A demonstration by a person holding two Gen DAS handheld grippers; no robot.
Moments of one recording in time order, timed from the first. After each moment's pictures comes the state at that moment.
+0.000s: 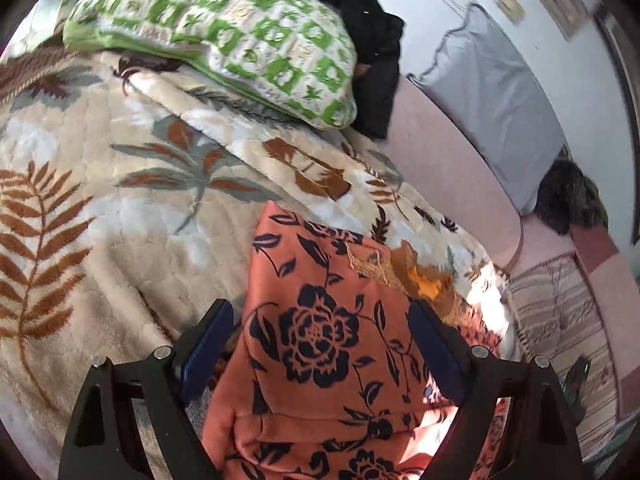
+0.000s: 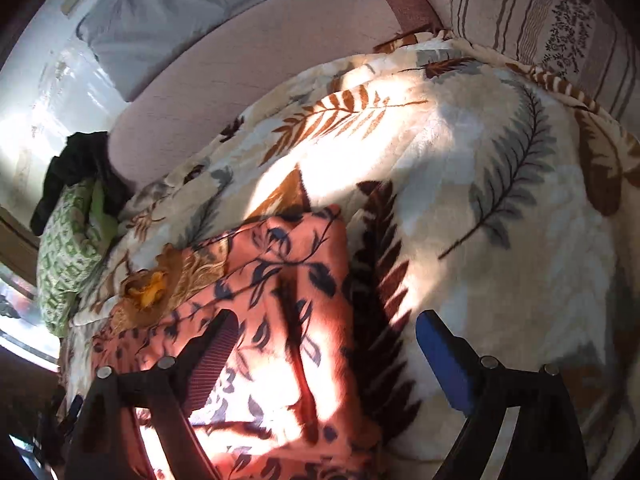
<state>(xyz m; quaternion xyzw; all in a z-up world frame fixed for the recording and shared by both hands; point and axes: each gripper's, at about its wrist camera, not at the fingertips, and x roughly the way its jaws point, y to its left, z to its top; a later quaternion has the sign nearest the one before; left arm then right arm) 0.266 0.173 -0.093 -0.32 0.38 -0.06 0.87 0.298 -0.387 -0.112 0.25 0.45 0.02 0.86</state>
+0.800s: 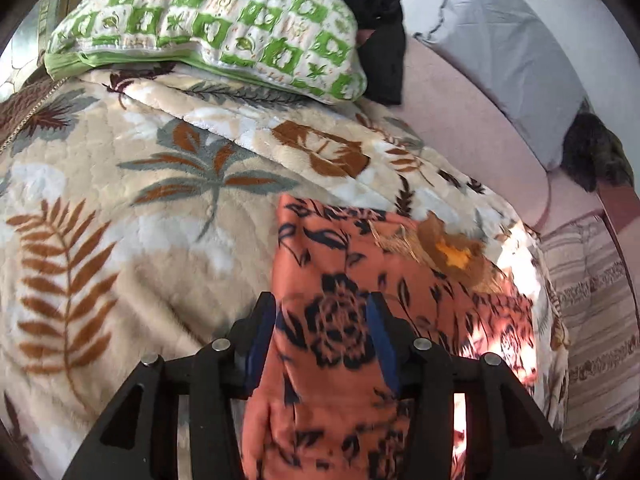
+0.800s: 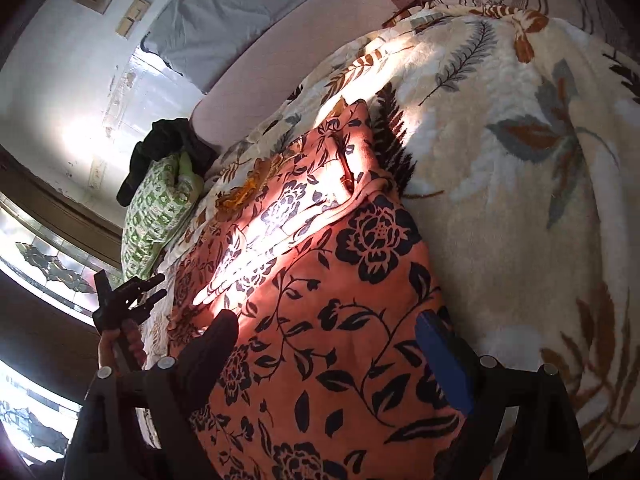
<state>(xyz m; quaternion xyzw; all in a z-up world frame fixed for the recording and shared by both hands) 0.249 0.156 -0.072 -0.21 0.45 -0.05 0.87 0.105 -0.375 -0.110 0.33 0.43 0.11 0.83</state>
